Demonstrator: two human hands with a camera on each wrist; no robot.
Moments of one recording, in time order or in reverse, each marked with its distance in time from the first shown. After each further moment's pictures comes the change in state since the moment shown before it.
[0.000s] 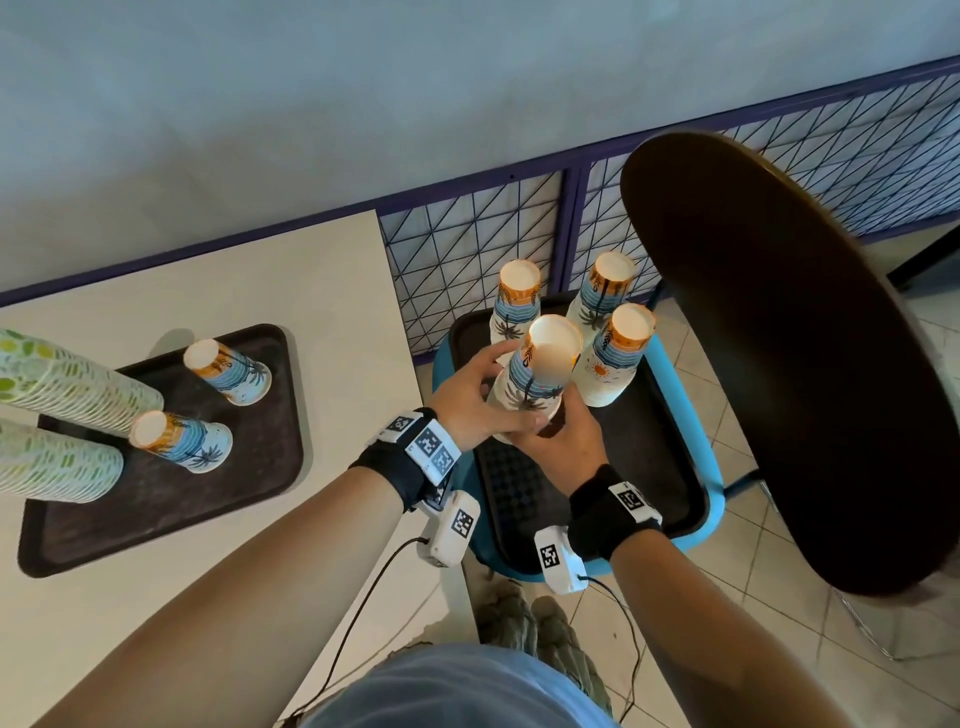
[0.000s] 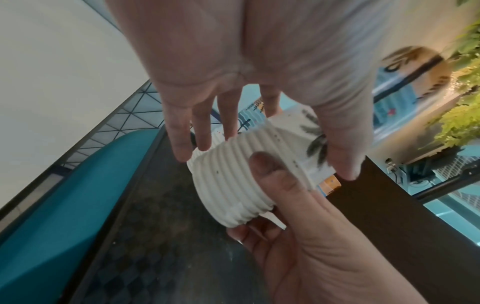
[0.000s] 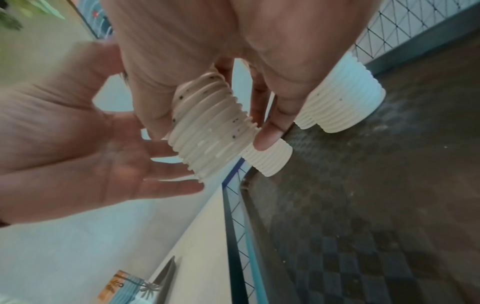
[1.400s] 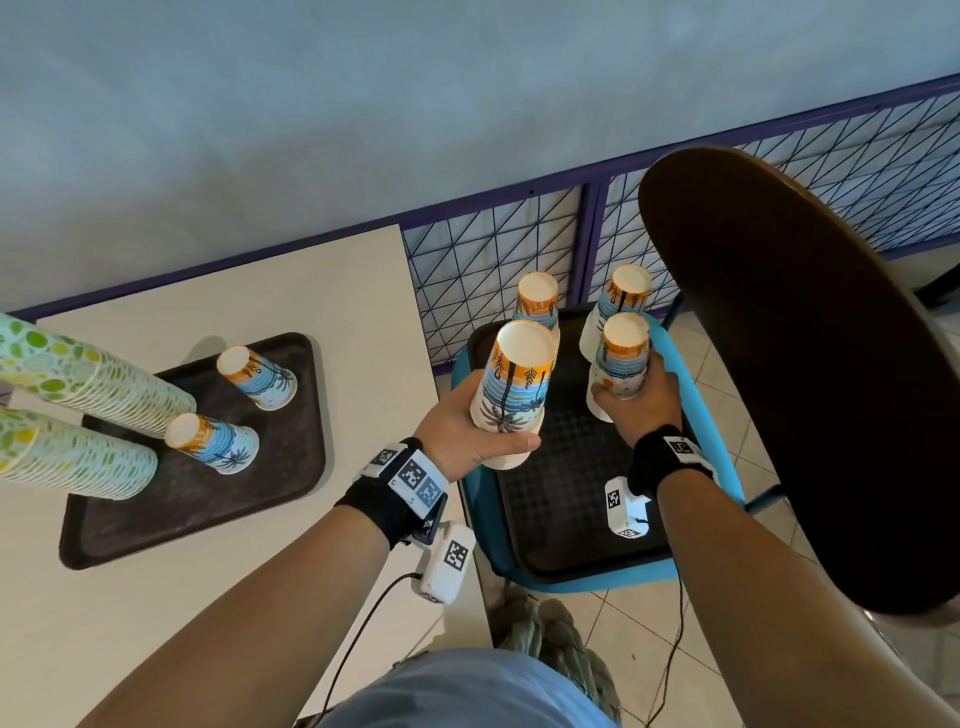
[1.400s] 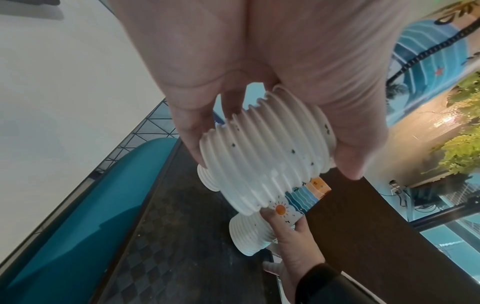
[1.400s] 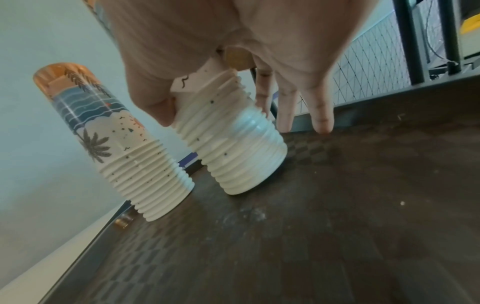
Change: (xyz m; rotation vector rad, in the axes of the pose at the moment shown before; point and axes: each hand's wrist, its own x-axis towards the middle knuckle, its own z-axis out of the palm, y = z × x) left_hand -0.030 -0.013 -0.011 -0.020 0.057 0.044; right_hand 0.080 0.049 -0.062 -0.310 0.231 0.232
